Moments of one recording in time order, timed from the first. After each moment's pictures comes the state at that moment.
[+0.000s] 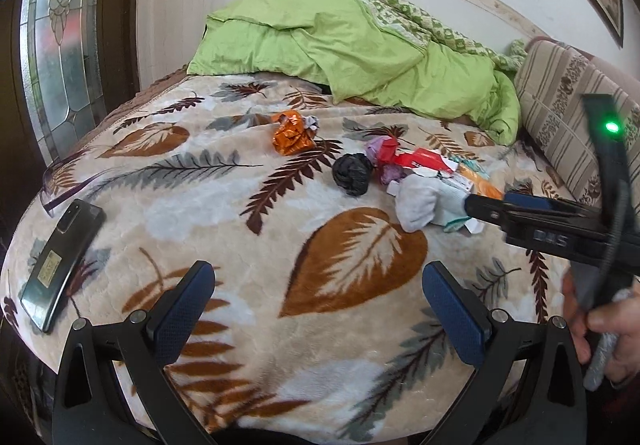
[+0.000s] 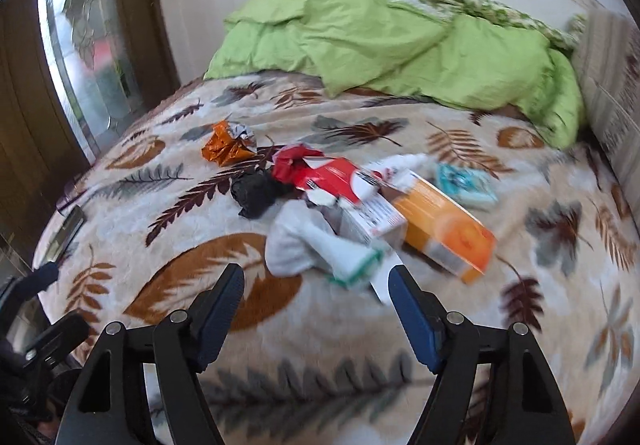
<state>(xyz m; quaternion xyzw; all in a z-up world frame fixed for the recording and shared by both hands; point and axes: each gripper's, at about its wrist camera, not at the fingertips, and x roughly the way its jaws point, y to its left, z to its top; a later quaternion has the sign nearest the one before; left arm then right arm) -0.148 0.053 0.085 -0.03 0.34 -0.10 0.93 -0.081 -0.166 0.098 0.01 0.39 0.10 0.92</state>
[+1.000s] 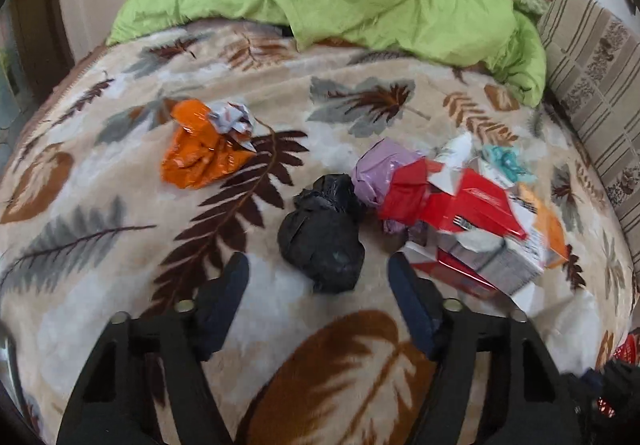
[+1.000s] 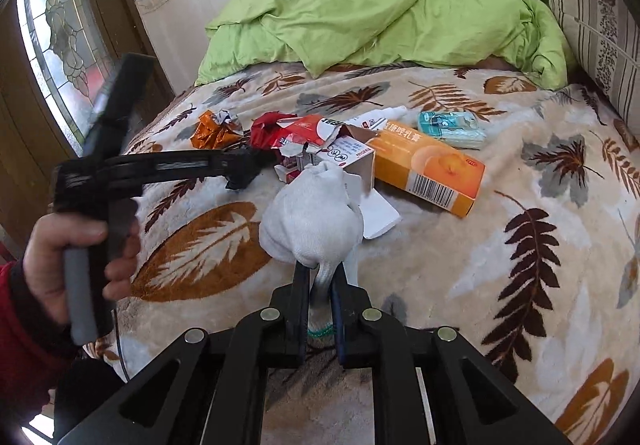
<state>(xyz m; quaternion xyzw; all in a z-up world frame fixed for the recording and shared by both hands) 0.052 -0.021 0.036 0.02 0.47 -0.13 0.87 -0.113 -0.206 0.069 0.10 0.39 0.10 0.91</state>
